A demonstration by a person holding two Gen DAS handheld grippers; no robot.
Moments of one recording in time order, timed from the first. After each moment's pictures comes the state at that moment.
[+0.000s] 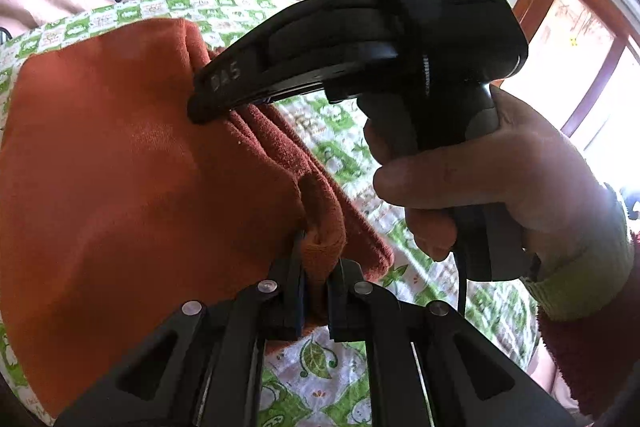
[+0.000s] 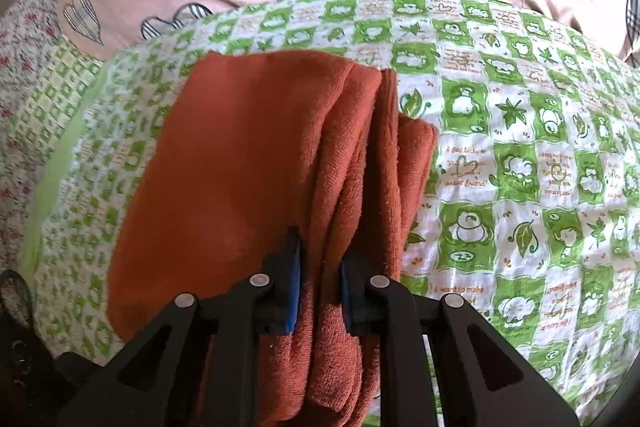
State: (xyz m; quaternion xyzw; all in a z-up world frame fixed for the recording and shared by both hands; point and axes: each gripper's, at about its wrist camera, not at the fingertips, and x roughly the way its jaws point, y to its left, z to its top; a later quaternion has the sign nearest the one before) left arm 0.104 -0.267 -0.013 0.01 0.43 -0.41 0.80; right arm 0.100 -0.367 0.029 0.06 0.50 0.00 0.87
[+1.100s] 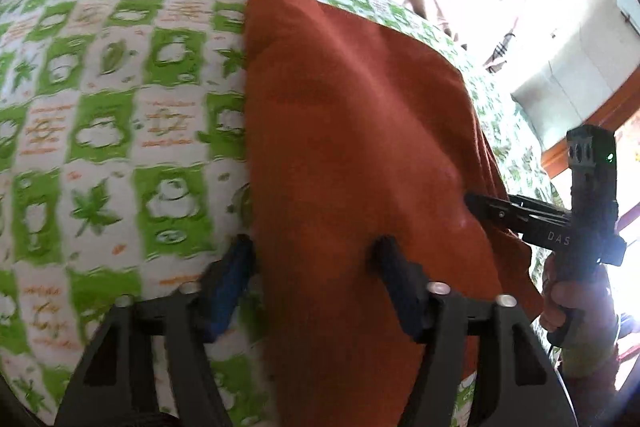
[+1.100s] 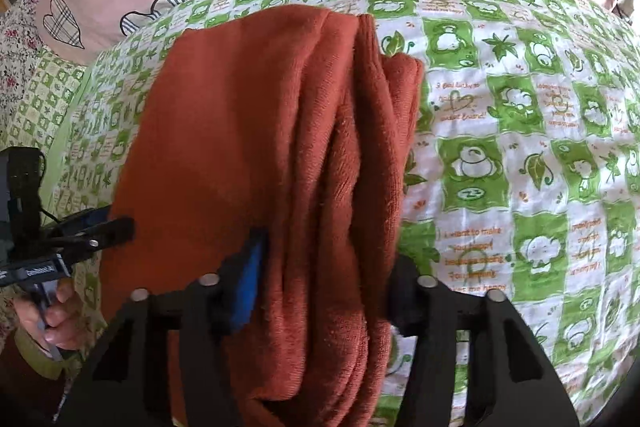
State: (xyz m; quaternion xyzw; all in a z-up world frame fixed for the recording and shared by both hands) left arm 0.209 -0.107 -0.039 -0.11 0.50 -0.27 0.82; right arm 0.084 -0.366 0.011 0.11 0.51 -0.01 0.85
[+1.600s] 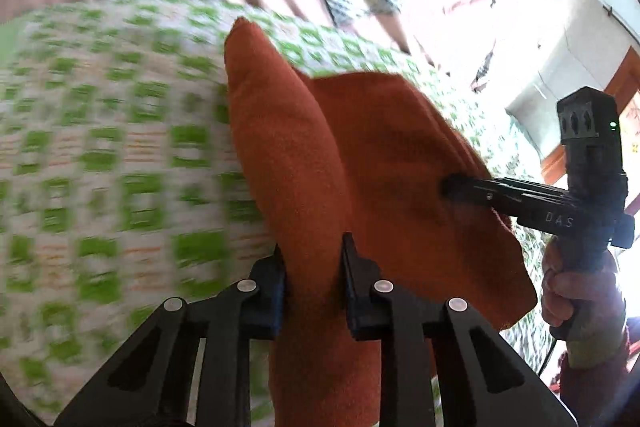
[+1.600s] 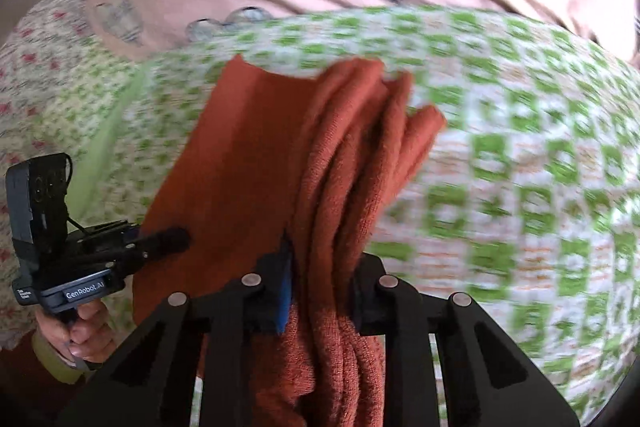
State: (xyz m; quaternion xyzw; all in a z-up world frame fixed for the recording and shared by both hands) left arm 0.143 -0.036 0.022 -0.10 0.44 -0.25 0.86; right arm 0.083 -0.269 0.063 0.08 0.47 0.07 0.88
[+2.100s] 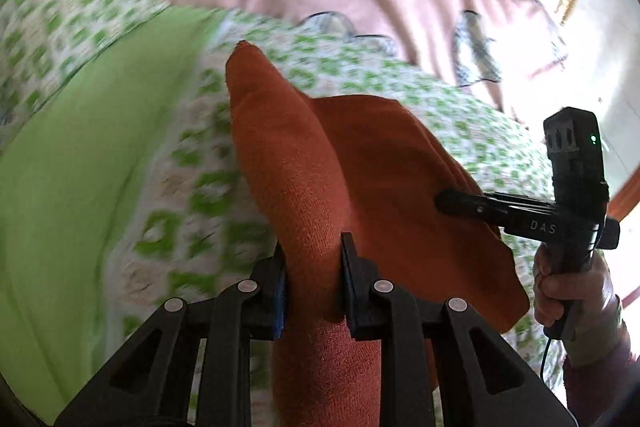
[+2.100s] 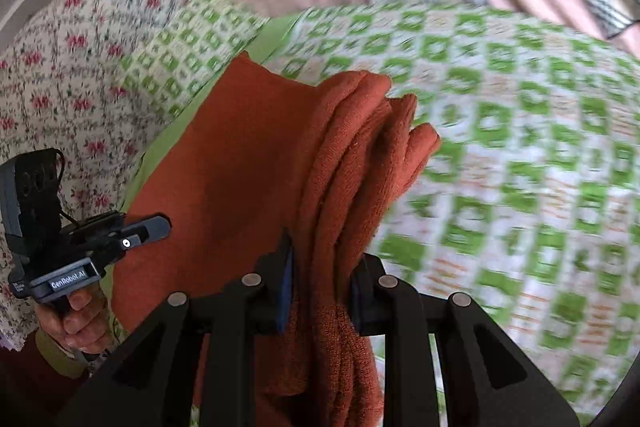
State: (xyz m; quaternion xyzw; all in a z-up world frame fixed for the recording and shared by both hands) left arm 0.063 0.167 0.033 -0.13 0.42 -0.09 0.89; right arm 0.112 -0.079 0.025 0.07 0.47 0.23 0.85
